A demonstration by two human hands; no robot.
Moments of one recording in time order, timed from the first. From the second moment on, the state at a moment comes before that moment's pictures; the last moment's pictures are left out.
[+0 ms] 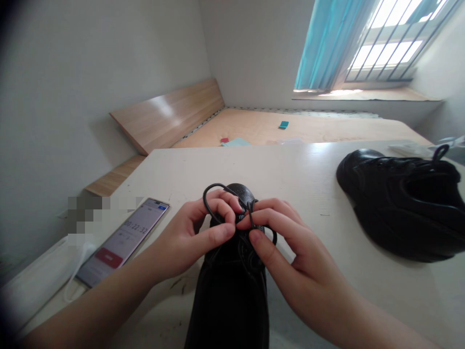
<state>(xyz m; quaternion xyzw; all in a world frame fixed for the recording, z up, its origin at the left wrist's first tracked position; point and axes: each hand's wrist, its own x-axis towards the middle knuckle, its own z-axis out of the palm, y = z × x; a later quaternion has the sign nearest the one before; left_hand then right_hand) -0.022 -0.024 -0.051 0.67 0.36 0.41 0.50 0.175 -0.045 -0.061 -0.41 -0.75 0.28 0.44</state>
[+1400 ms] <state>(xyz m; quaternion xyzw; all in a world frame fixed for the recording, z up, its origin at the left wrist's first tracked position) -0.020 -0.025 -0.050 0.72 0.41 0.36 0.44 0.174 -0.049 -0.063 -0.41 -0.76 0.29 0.42</state>
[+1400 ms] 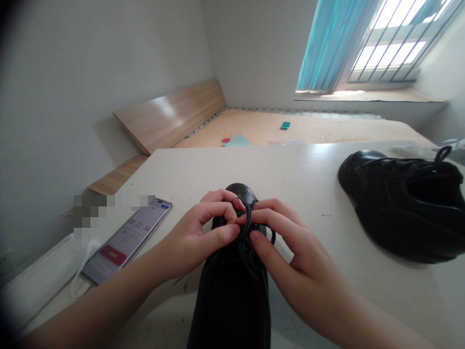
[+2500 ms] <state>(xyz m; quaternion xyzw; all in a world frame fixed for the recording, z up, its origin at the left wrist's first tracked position) -0.018 -0.023 -0.052 0.64 0.41 0.38 0.52 0.174 -0.046 -0.065 -0.38 -0.79 0.28 0.39</state>
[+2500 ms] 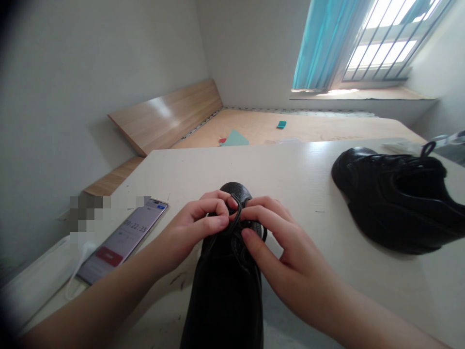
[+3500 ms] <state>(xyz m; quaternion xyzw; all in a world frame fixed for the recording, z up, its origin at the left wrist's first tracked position) -0.015 -0.024 -0.050 0.60 0.40 0.40 0.56 0.176 -0.050 -0.068 -0.40 -0.78 0.30 0.38</state>
